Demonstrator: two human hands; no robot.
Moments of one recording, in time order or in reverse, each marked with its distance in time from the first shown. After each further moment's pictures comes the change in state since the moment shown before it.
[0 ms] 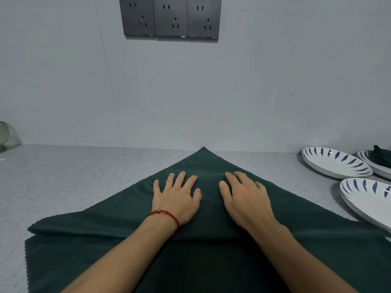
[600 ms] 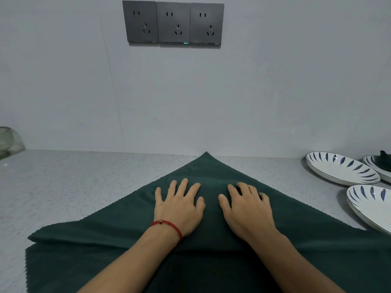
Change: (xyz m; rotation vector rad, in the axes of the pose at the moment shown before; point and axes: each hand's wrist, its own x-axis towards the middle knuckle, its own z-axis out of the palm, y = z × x) left_hand -0.008 0.002 -0.002 0.003 0.011 -0.011; right_hand -0.002 -0.003 0.008 -0.157 -0.112 0.039
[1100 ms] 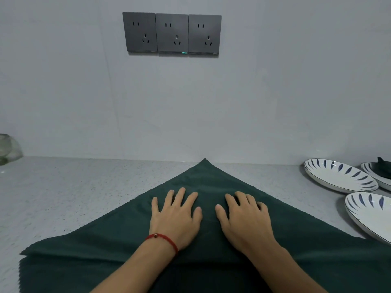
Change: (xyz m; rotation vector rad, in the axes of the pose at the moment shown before) left_hand -0.008 -0.001 0.000 -0.008 0.046 0.003; right_hand -0.005 -0.004 -0.002 -0.003 0.046 -0.031
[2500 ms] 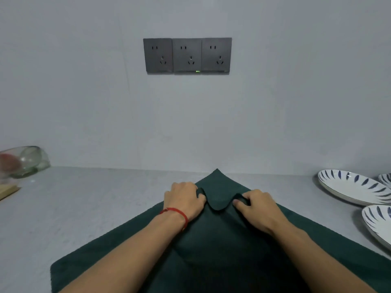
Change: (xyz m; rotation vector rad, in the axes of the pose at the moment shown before) left_hand 0.043 -0.006 -0.055 -0.109 0.128 -0.057; right_hand 0.049 0.021 -0.027 0.462 -0.118 0.004
